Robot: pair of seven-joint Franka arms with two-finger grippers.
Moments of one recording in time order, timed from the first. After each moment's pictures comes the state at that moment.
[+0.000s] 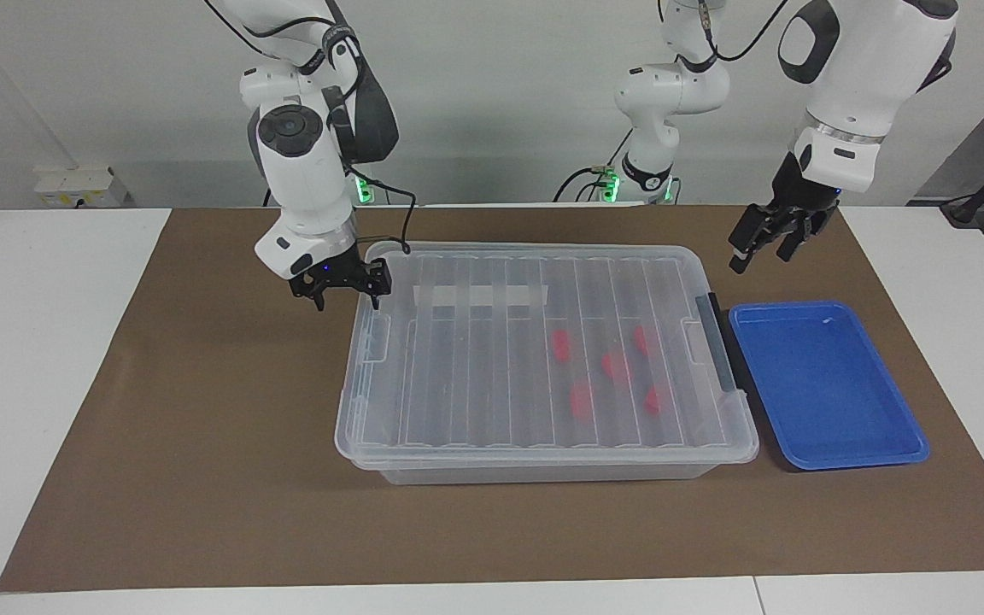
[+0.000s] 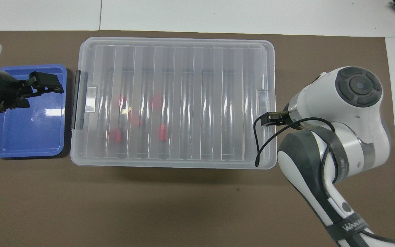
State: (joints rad) left arm -0.01 -0.06 -0.12 -1.75 -0.11 1.88 -0.39; right arm 0.17 0.07 0.09 -1.90 -0.03 1.96 0.23
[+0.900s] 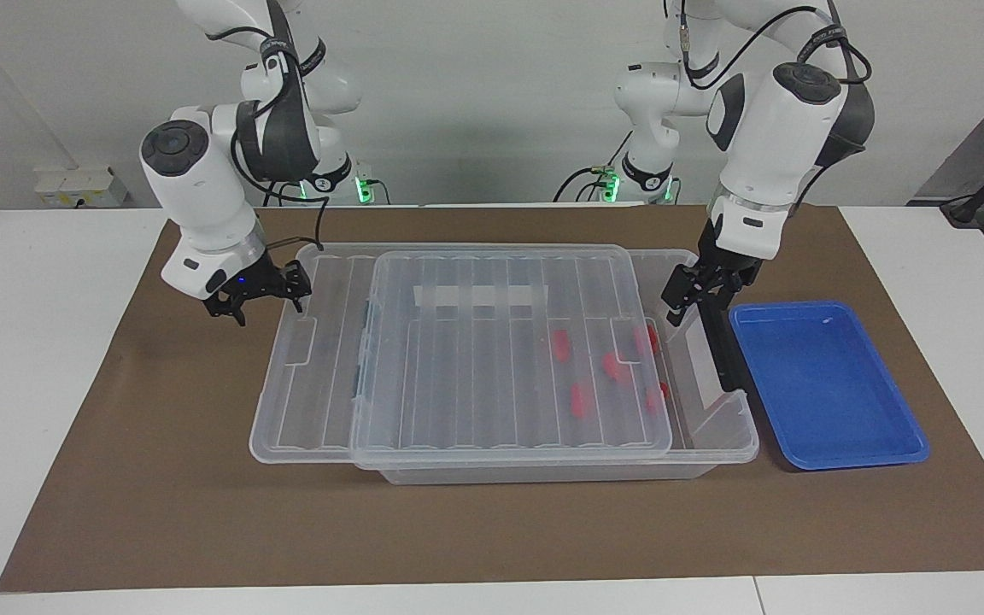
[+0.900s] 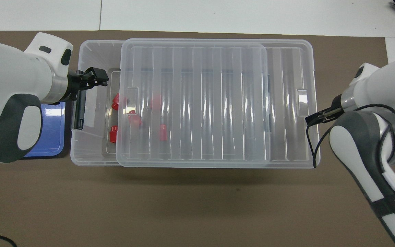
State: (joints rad) left arm -0.14 0.07 -0.12 -1.78 -0.03 2.09 -0.64; right arm -0.05 0.07 0.09 -1.90 -0.04 1.92 -0.25
